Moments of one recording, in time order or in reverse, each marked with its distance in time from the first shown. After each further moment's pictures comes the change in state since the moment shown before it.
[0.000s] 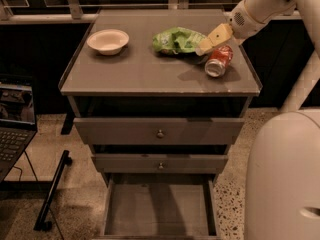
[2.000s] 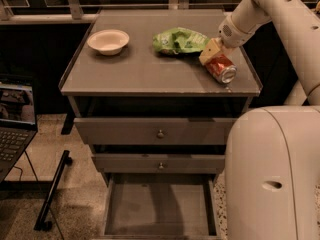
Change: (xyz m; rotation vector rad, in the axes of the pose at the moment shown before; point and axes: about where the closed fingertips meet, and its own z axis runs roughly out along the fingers) arm 0.000 -0.019 0.055 0.024 0.076 0.025
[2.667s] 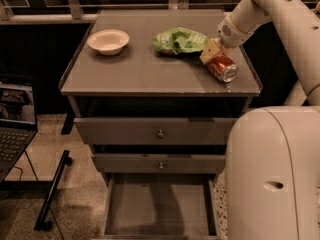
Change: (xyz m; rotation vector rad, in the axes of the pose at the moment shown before) arm -0.001 0.005 0.000 -0.019 -0.005 -0.018
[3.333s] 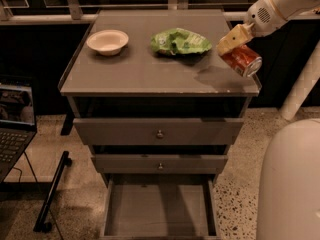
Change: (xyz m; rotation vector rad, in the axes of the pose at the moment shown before) arm 0.024 0.038 -0.091 -0.185 -0.109 -0.169
